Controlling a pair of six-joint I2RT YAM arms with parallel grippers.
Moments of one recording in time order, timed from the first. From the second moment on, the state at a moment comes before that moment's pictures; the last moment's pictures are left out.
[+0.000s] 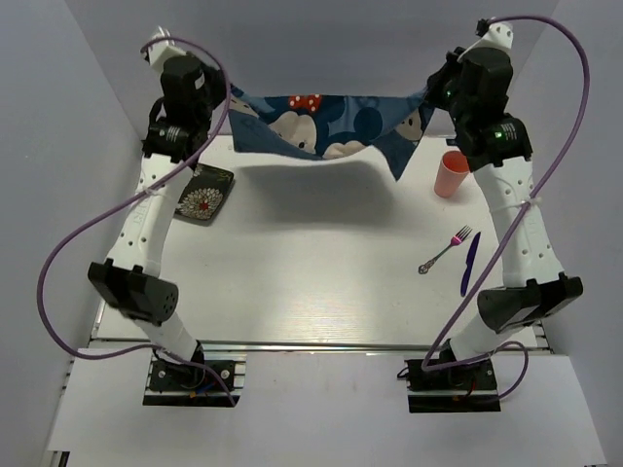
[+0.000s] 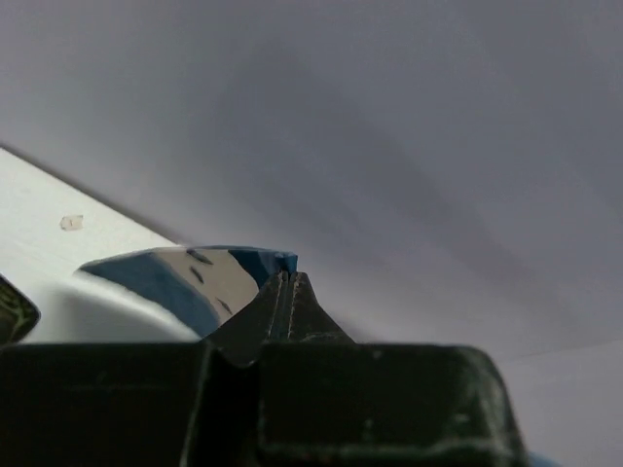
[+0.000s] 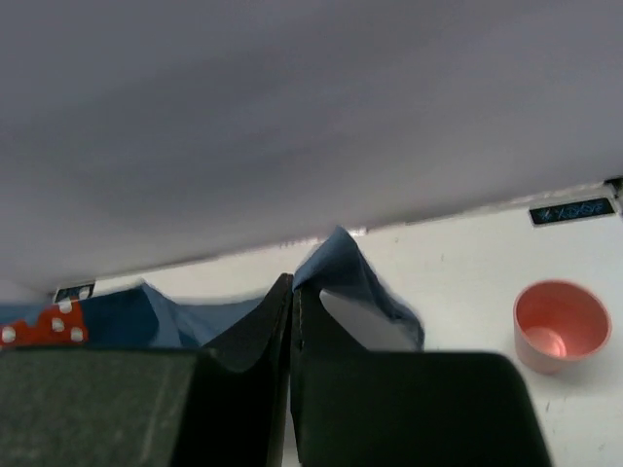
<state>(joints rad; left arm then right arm) -0.27 1.70 2.05 -0.41 -0.34 -0.75 0.29 1.62 2.06 -0.56 0.24 0.36</state>
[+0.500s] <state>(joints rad) -0.28 0.95 0.60 0.11 -0.12 -0.77 0.22 1.10 0.69 -0.20 -0.07 0.49</state>
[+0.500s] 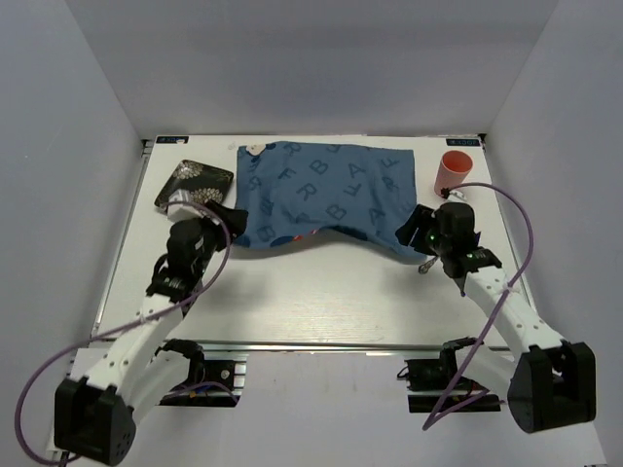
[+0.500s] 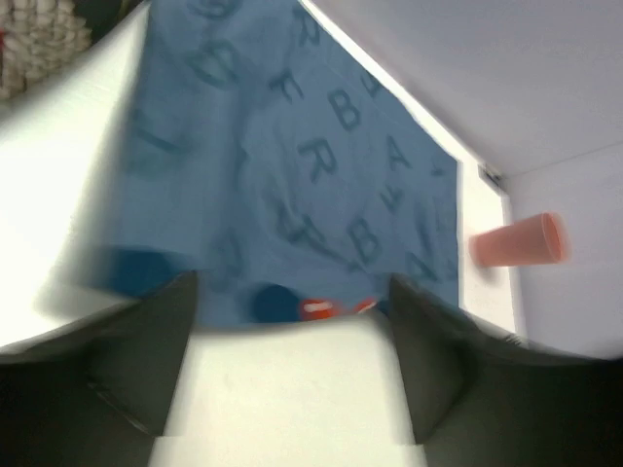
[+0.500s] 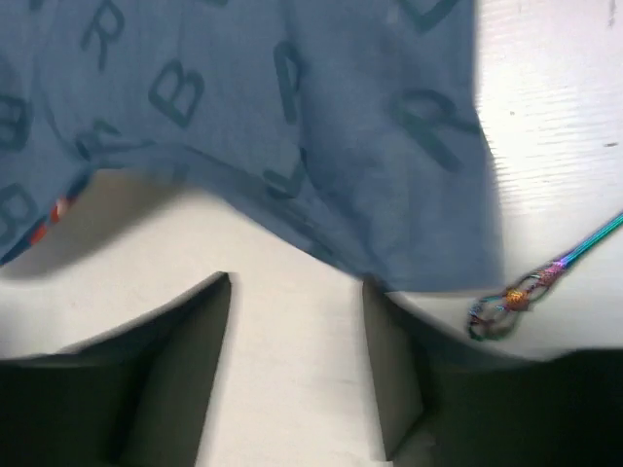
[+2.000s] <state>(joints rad) -0.30 1.62 0.85 -0.16 -0.10 -0.89 0.33 1.82 1.14 -0.41 0.02 0.40</state>
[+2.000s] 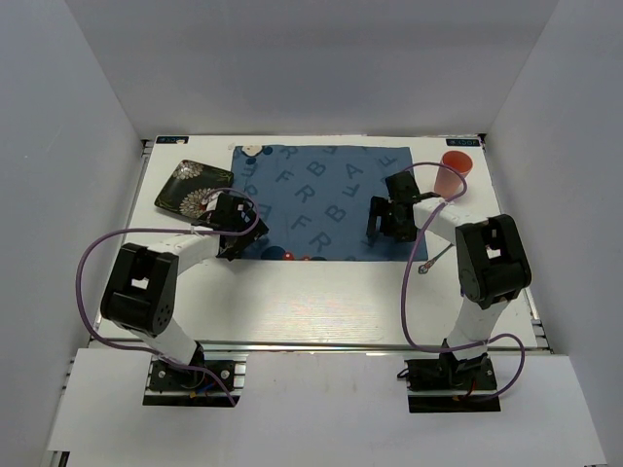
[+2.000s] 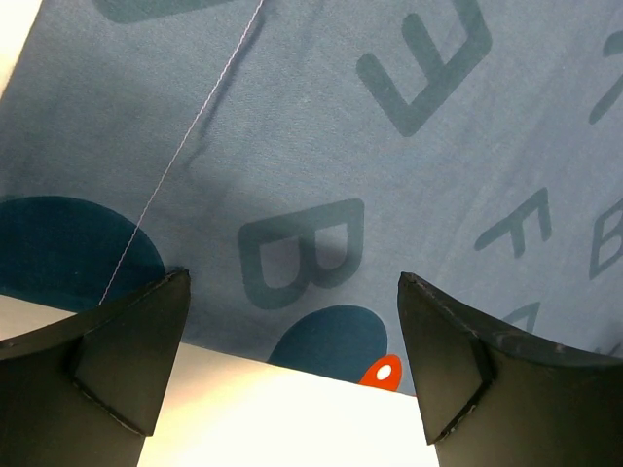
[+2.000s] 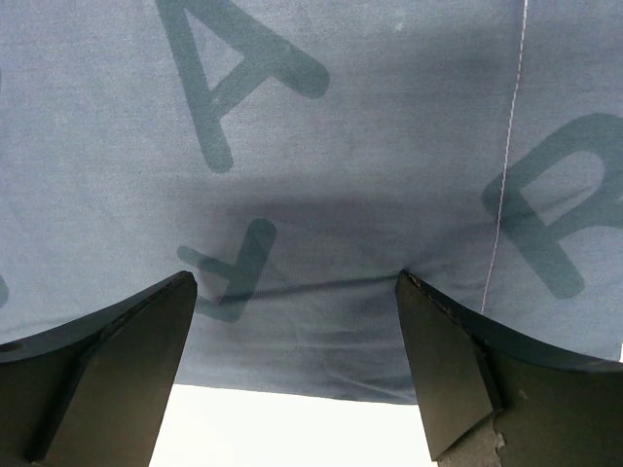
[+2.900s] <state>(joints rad) -0.30 1.60 1.00 -0.40 -0.12 -0.84 0.33 1.71 0.98 -0.29 0.01 0.47</state>
